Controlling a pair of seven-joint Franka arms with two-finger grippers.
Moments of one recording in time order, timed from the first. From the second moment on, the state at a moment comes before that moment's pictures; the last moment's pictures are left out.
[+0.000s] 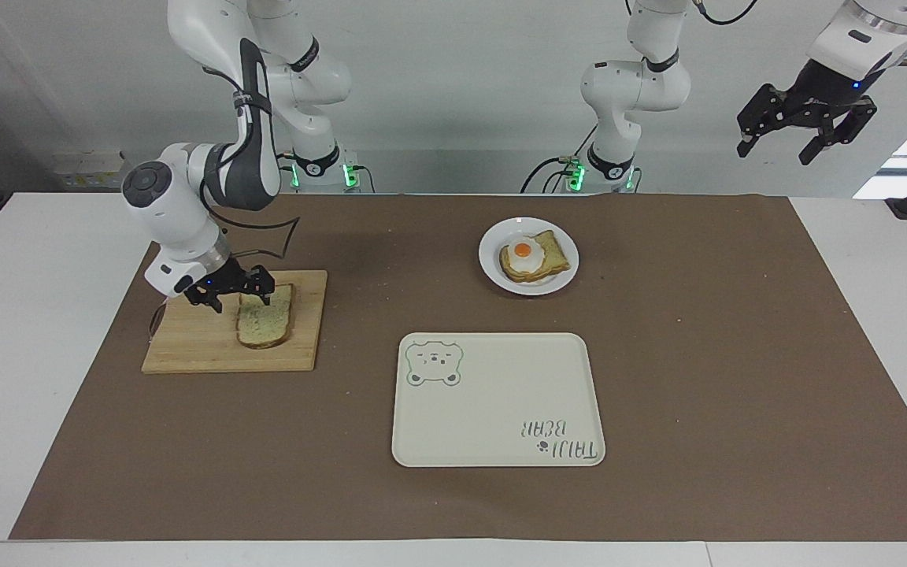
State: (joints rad) left arm -0.17 -0.04 0.16 -1.38 -0.05 1.31 0.14; right arm 0.00 0.15 -0.14 -2.13 0.06 2.21 -0.34
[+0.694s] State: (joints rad) left arm -0.17 -0.04 0.16 -1.38 -0.05 1.31 0.14; right arm 0.01 0.18 -0.13 -2.17 0.12 2.26 -0.36
